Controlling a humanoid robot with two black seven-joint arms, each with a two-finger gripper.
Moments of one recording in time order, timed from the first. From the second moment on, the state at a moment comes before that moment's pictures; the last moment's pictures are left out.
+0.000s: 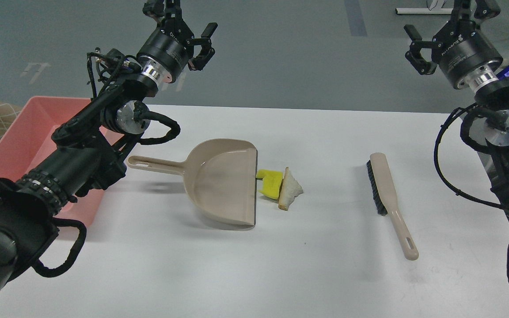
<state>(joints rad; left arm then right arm) -0.93 0.19 -0.84 -0.70 0.29 -0.29 -0.34 0.83 -0.28 1.20 0.76 -0.56 0.40 0.13</state>
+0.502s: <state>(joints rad) -0.92 0.32 -0.75 -0.92 0.38 -0.23 -0.34 0.83 -0.28 1.20 0.76 -0.56 0.40 0.13</state>
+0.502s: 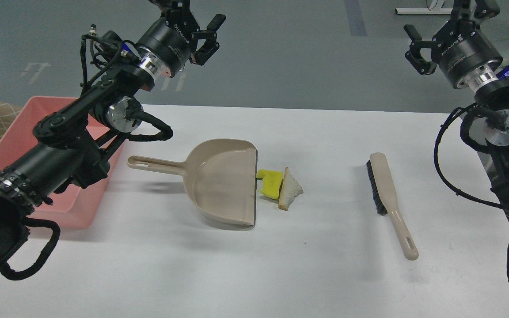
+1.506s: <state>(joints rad) -0.29 0.97 -0.66 -1.76 1.13 0.27 -0.33 0.82 -0.30 1.20 0.76 -0.56 0.40 0.13</state>
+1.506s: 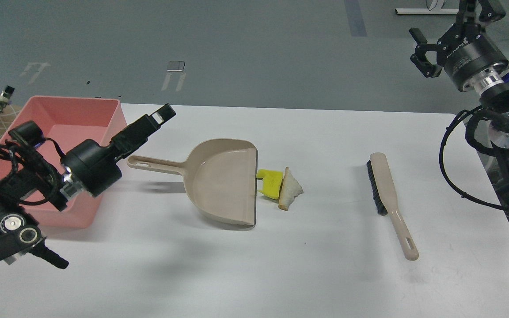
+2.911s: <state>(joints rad) -0.23 0.57 -0.67 -1.32 0.88 0.39 -0.24 0.81 -0.30 1.19 0.76 -0.56 0.39 0.13</state>
